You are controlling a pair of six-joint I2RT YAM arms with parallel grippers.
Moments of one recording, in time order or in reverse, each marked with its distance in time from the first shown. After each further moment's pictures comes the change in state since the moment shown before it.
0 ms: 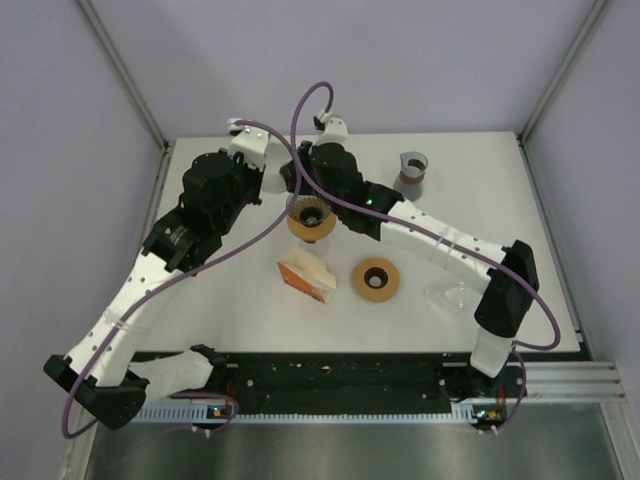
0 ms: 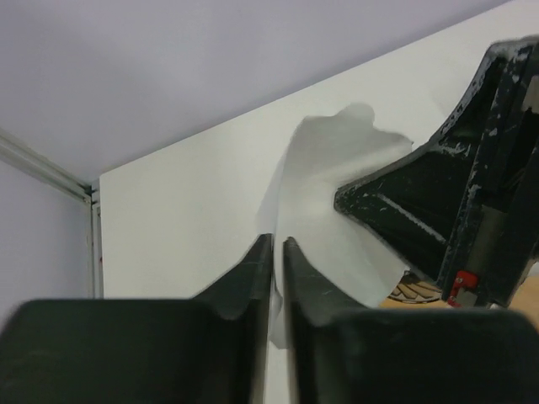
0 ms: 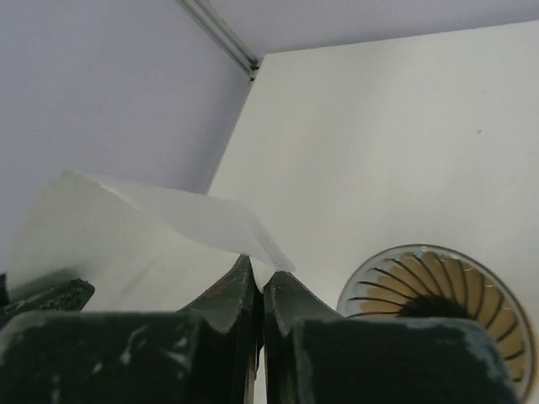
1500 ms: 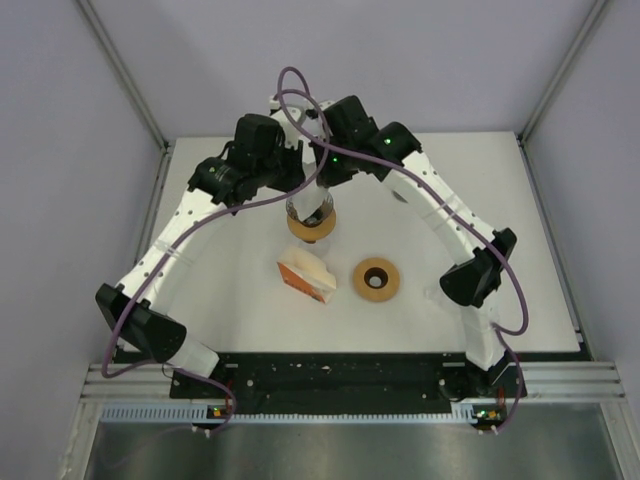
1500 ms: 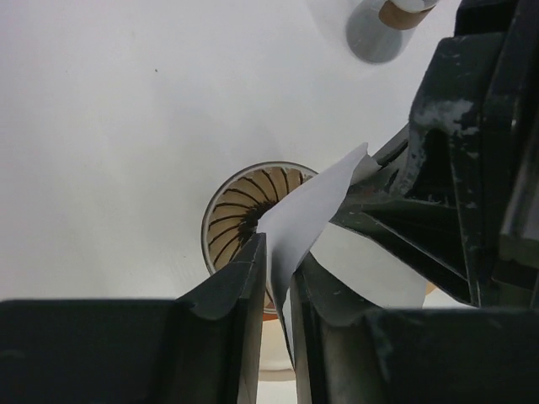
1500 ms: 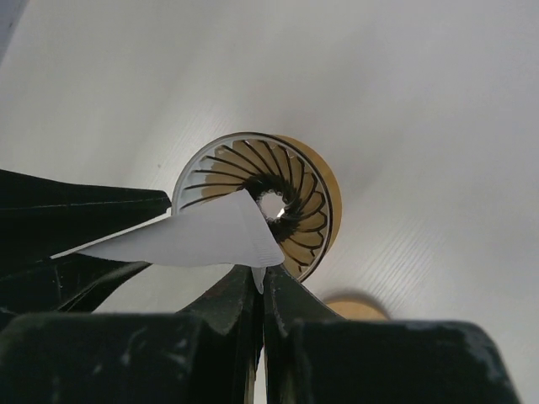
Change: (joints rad) left arm 0.056 0.409 0.332 -0.298 0.344 -0.329; right arm -0.177 0.269 0.706 -0.995 -0.323 -0.465
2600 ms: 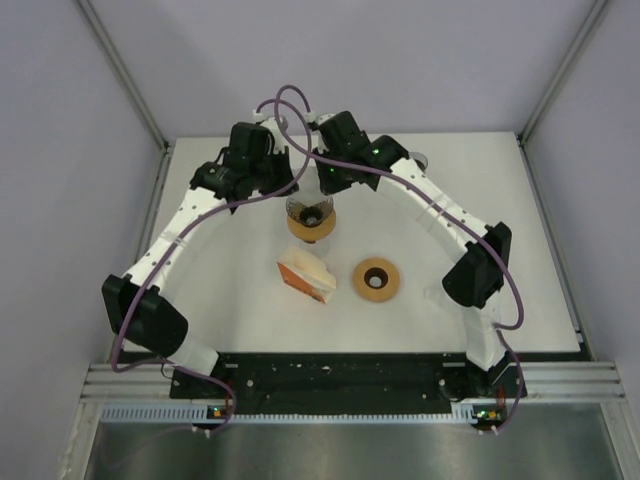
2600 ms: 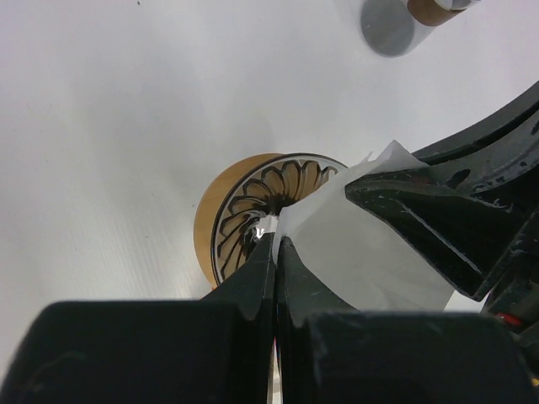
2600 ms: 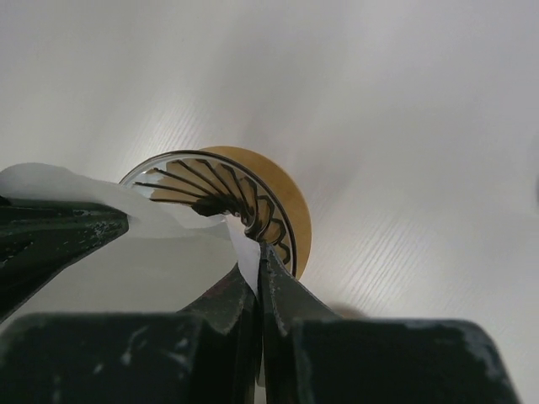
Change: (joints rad) left arm 0.116 0.020 -0.143 0.085 0.120 -0.169; right arm -0.013 -0.016 -0.212 0.152 0.061 0.007
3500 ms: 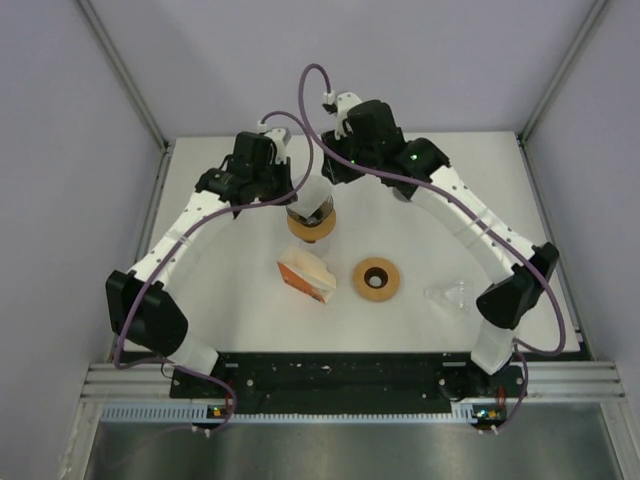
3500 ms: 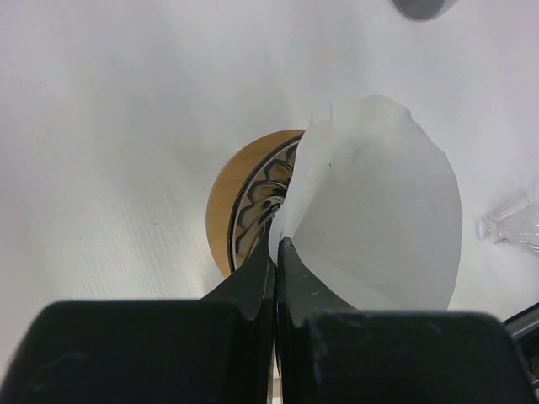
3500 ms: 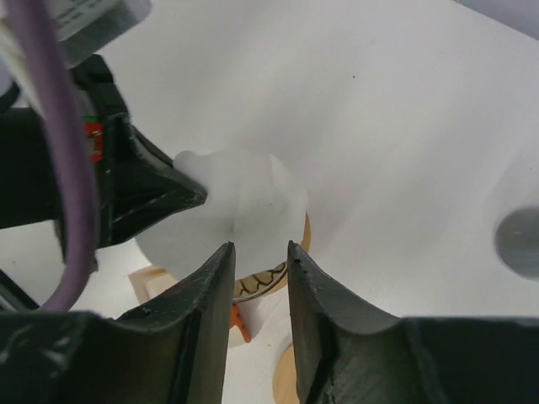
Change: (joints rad) left arm 0.005 0.000 -0.089 0.035 0.005 0.045; right arm -0.005 -0.203 -0.117 0.135 -0.013 -0.072
